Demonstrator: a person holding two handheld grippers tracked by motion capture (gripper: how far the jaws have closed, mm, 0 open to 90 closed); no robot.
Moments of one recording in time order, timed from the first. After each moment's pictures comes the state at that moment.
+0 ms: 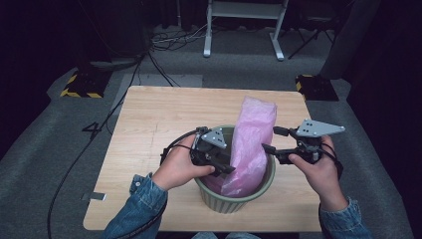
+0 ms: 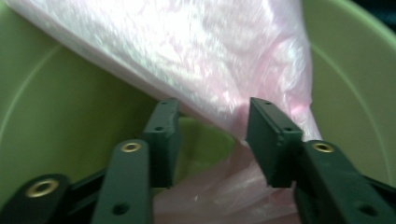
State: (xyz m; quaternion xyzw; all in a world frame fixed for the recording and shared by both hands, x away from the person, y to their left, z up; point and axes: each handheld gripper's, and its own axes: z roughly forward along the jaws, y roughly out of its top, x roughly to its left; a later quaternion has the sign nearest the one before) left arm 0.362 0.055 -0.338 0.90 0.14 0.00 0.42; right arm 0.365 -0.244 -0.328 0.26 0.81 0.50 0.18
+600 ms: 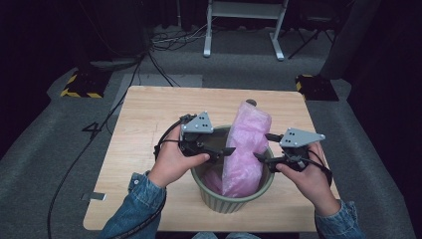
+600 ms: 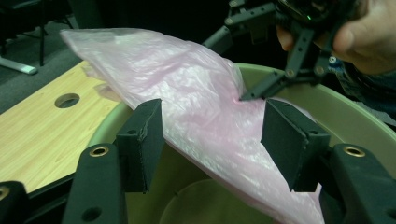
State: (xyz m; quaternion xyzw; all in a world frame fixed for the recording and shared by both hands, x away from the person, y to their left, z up) left arm 0.366 0.076 -0.314 0.83 0.17 0.08 0.52; right arm 0.355 -0.220 -0.342 0.21 0.85 0.43 0.22
